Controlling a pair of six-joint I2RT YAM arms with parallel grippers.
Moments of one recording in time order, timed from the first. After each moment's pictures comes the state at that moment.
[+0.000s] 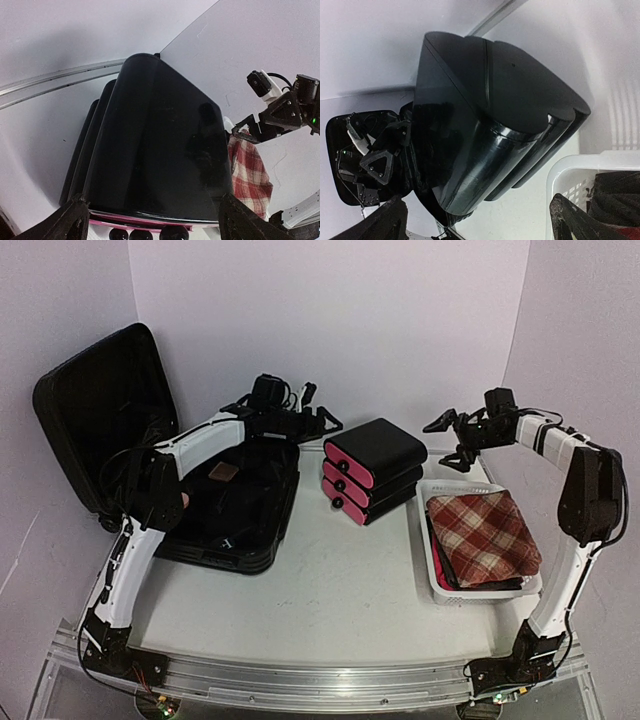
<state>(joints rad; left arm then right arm) -0.55 2.48 2.41 -0.33 0.63 -0.49 0.04 1.88 1.61 -0.54 -0.74 0.75</state>
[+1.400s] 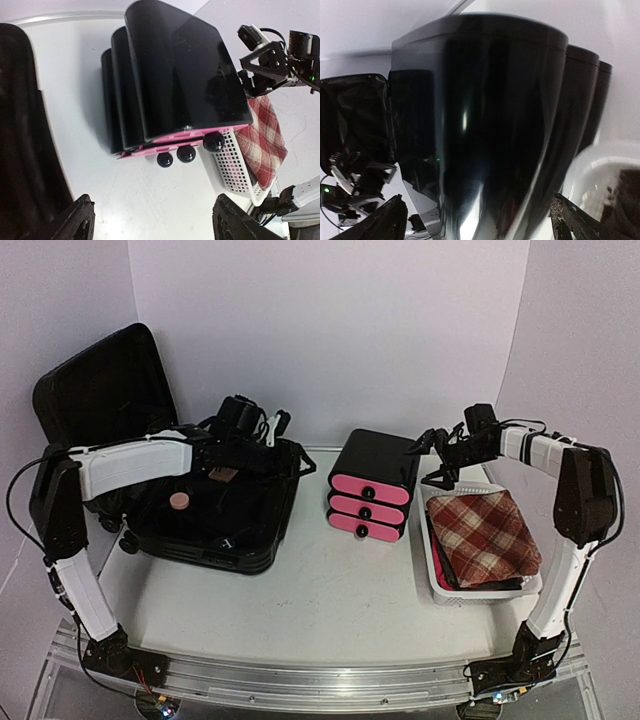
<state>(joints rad) -0.69 1.80 1.49 -0.28 0.32 -0.52 0.13 1.90 1.48 -0.46 -0.80 0.67</state>
